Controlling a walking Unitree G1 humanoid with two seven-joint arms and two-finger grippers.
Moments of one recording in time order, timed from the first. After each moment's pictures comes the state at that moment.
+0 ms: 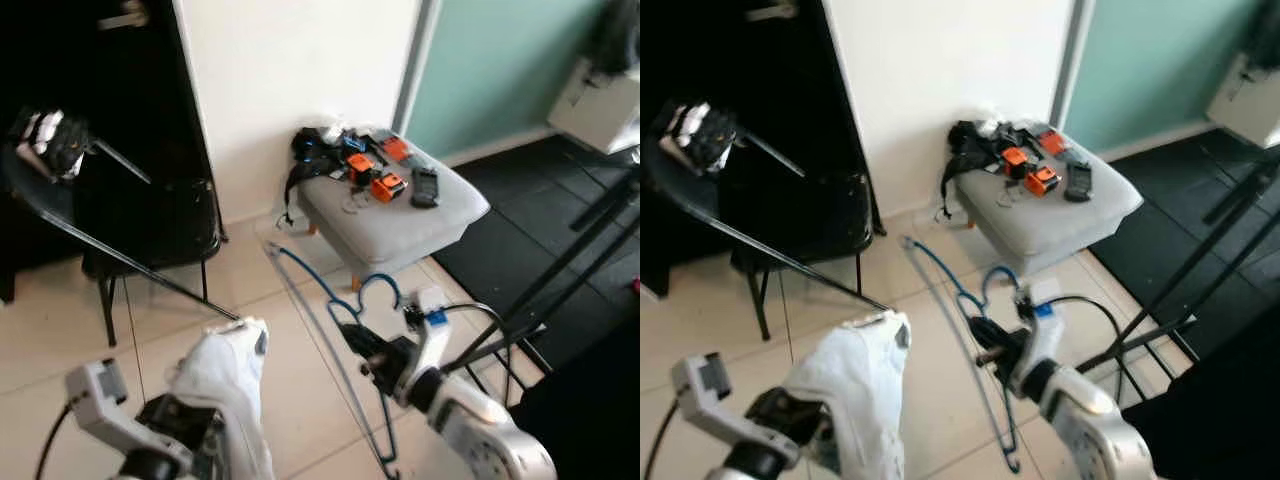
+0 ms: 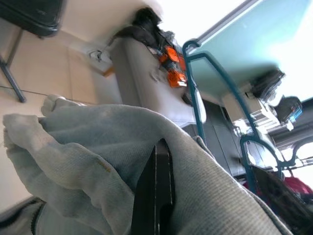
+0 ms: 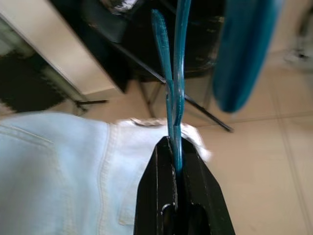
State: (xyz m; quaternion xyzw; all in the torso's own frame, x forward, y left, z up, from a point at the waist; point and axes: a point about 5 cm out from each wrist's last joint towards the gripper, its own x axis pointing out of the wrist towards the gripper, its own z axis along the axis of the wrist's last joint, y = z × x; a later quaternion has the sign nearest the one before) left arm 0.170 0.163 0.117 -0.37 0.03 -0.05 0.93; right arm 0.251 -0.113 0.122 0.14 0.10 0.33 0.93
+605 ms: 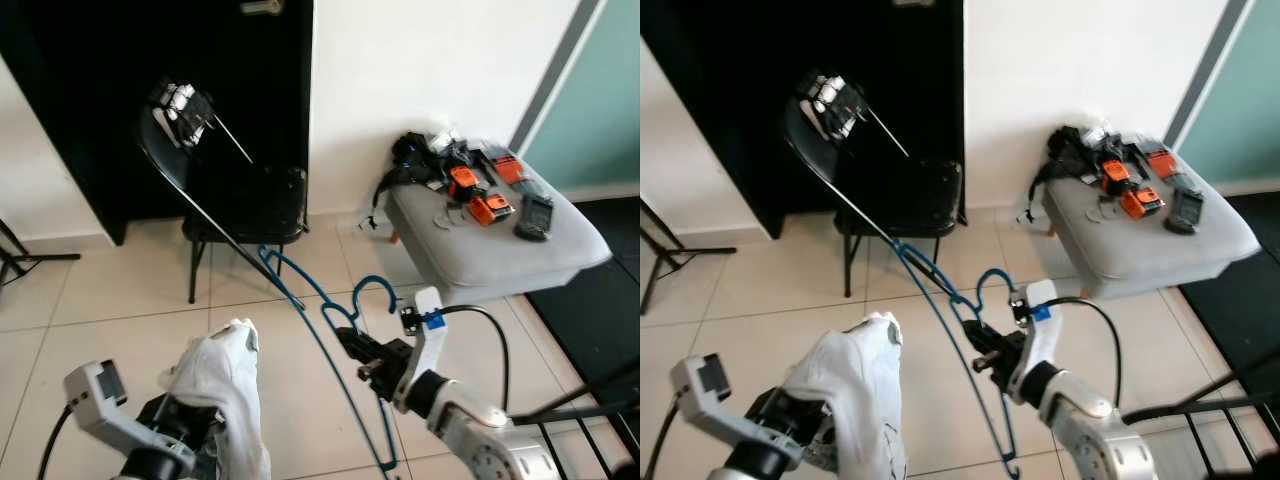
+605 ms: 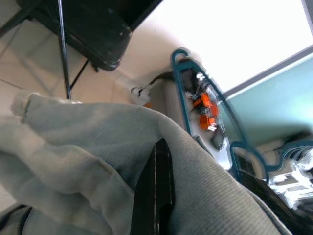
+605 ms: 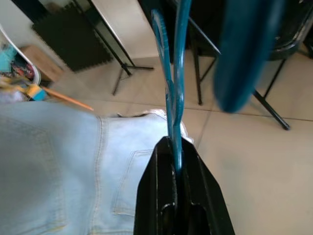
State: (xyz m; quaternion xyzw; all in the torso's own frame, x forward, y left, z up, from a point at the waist) left arm 0.170 0.158 0.120 -0.38 0.03 -0.06 0.92; right arm 0.248 -0.124 0.118 0.14 0.12 0.32 0.93
